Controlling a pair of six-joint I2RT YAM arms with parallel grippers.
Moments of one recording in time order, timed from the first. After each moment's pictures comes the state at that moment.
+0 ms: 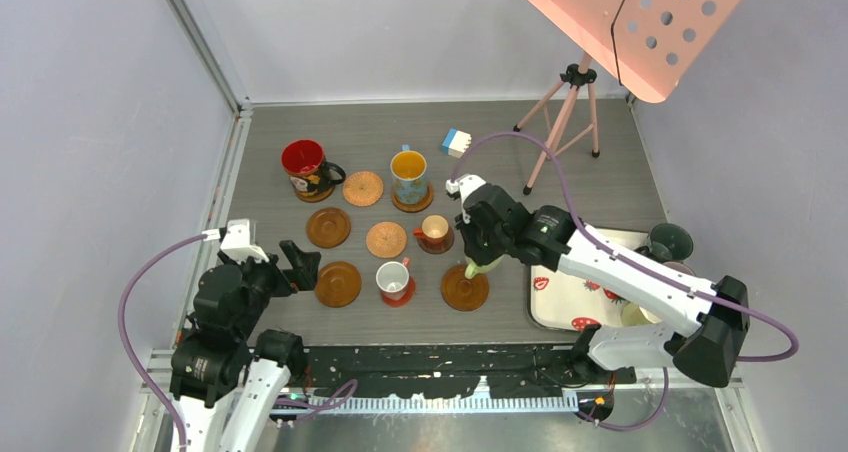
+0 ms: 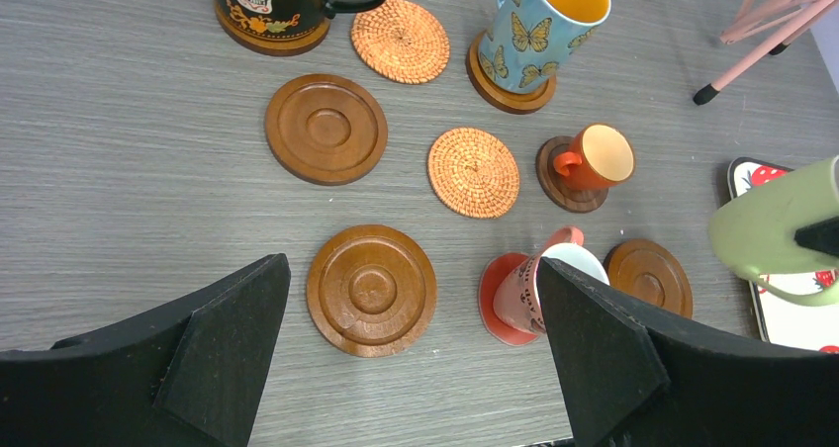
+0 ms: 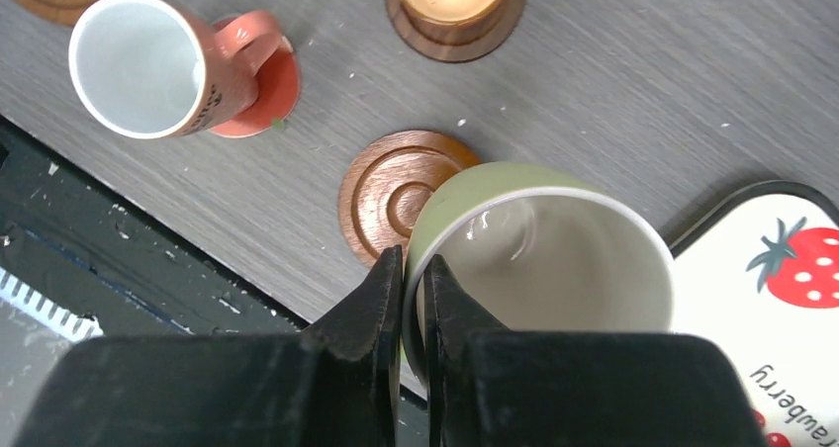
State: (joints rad) left arm -0.21 0.23 0.75 -0.85 -0.03 -0.34; right arm 0.90 1.23 1.12 -0.77 0.16 0.27
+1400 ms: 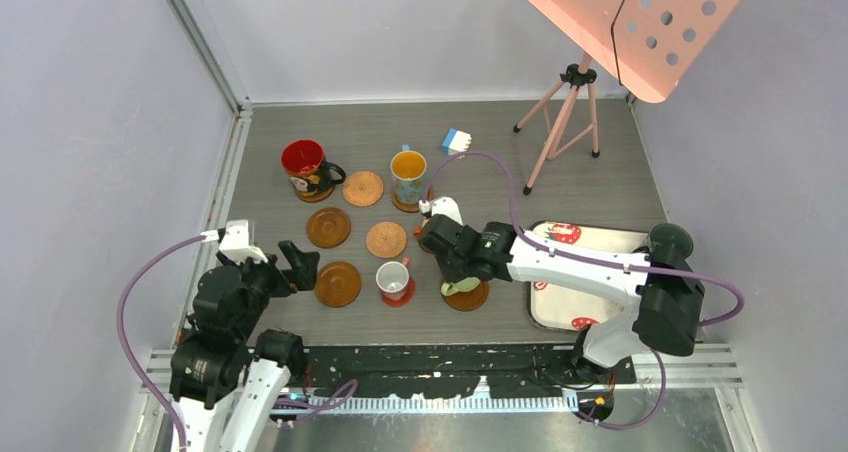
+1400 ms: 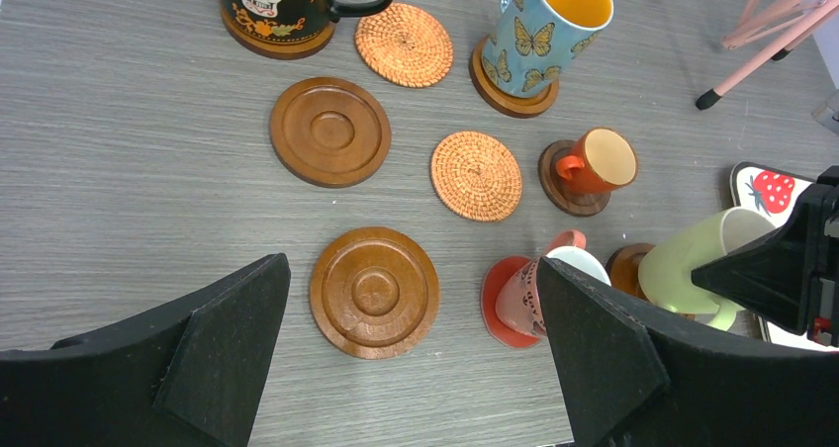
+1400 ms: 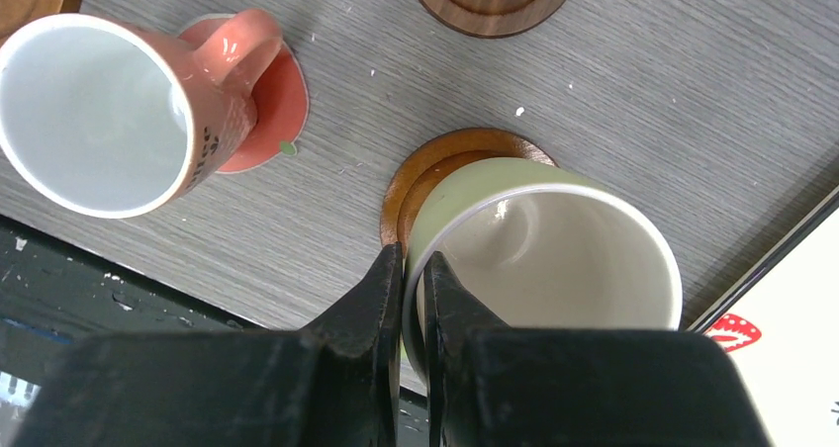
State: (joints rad) left arm -0.21 0.22 0.75 -0.85 -0.04 -0.34; right arm 1.09 1.46 1.12 -0.70 0.32 0.54
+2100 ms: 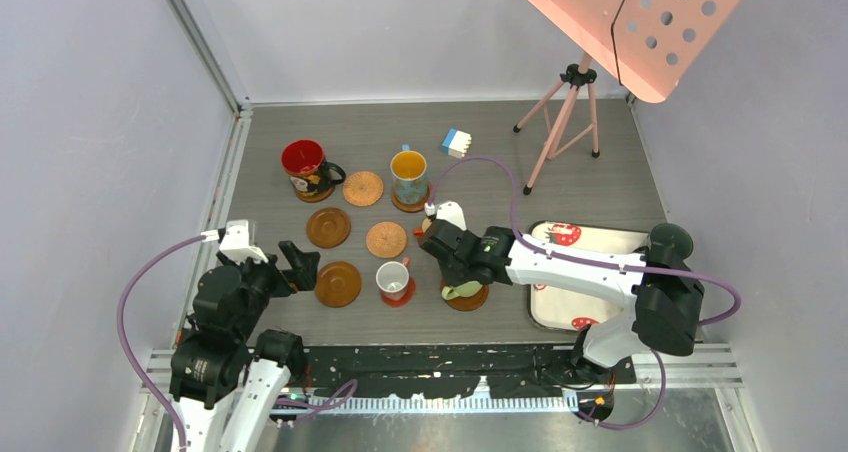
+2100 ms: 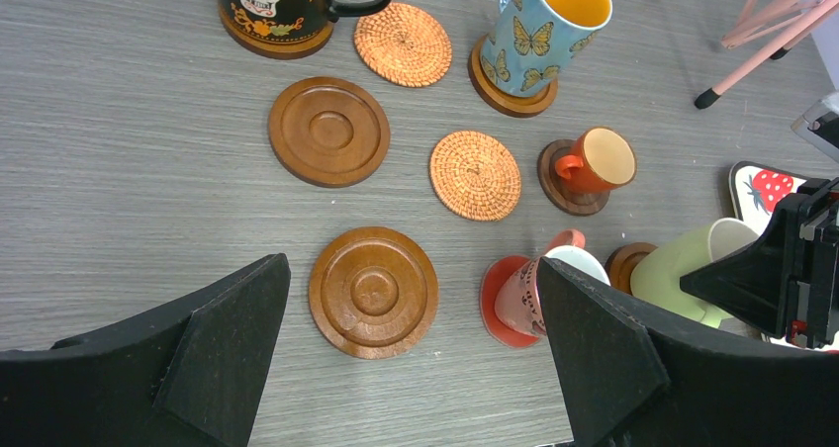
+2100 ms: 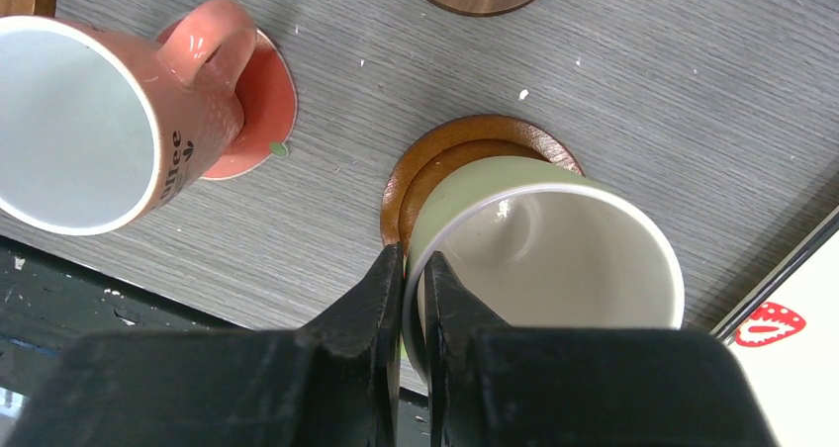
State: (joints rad) left arm -0.21 0.22 0.75 -0.85 -0.03 -0.34; right arm 1.09 1.47 1.06 -0.67 0.33 0.62
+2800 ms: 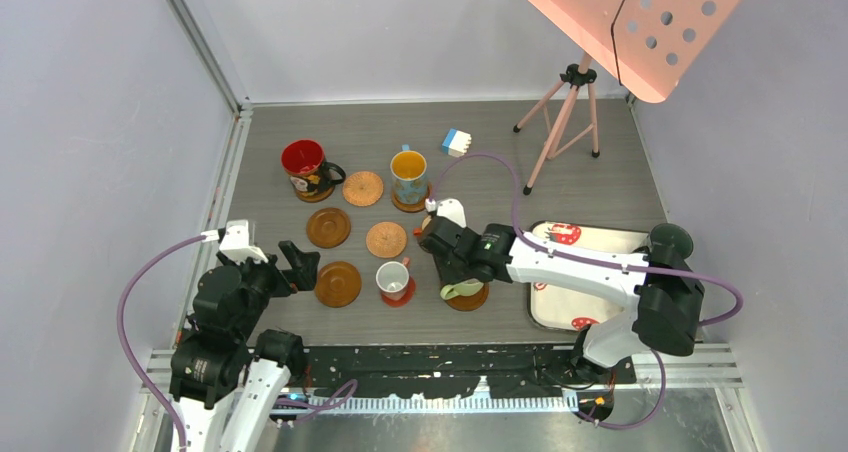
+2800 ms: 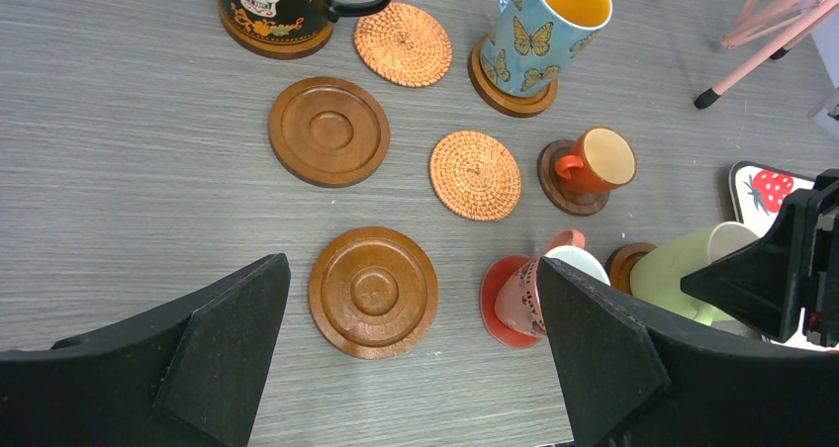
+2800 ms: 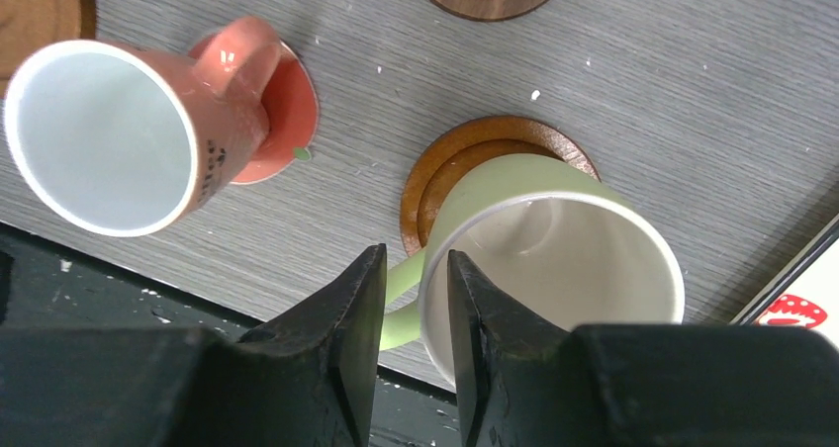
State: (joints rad) left arm -0.21 0.22 0.75 -0.85 -0.03 -0.34; right arm 1.09 1.47 1.08 -0.69 0.32 0.66
